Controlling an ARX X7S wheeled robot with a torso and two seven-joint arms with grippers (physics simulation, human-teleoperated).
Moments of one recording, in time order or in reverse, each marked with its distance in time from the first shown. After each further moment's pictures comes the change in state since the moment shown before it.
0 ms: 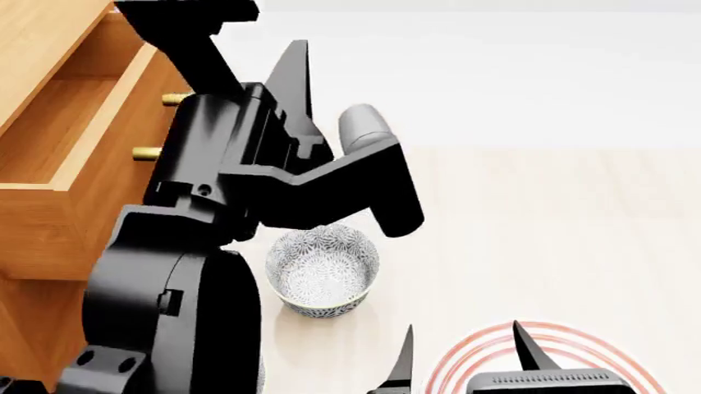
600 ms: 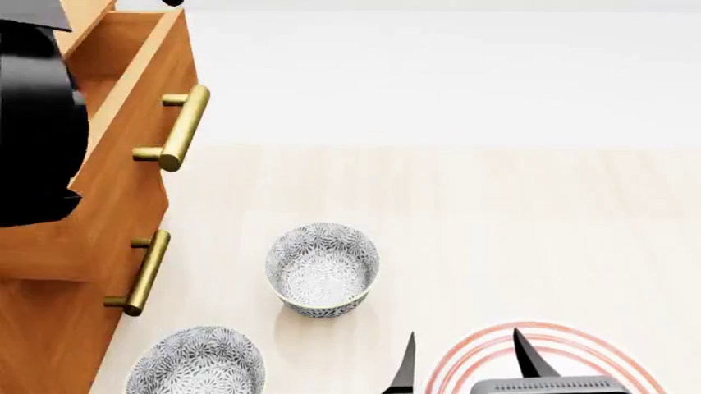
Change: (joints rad) left arm -0.455 0.068 -0.523 -0.217 -0.203 -0.217 0.594; right arm -0.016 0.004 -0.002 0.037 0.005 -0.043 -0.009
